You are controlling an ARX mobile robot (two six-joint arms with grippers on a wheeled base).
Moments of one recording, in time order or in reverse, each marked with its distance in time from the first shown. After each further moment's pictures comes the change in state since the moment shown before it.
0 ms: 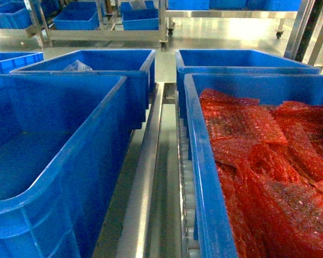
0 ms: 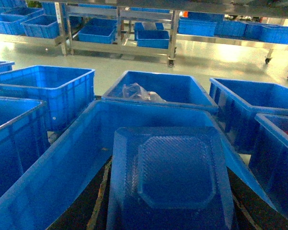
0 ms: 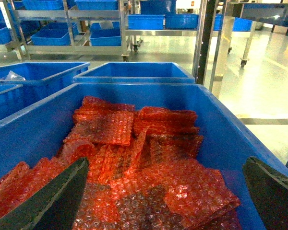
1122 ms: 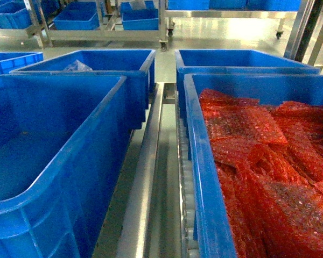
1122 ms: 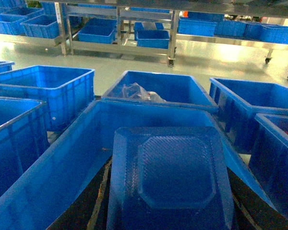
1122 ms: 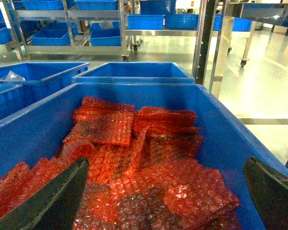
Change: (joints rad) left arm 0.000 0.000 0.000 0.000 0.000 0.000; right arm 0.000 0.000 0.000 0.000 0.000 0.000
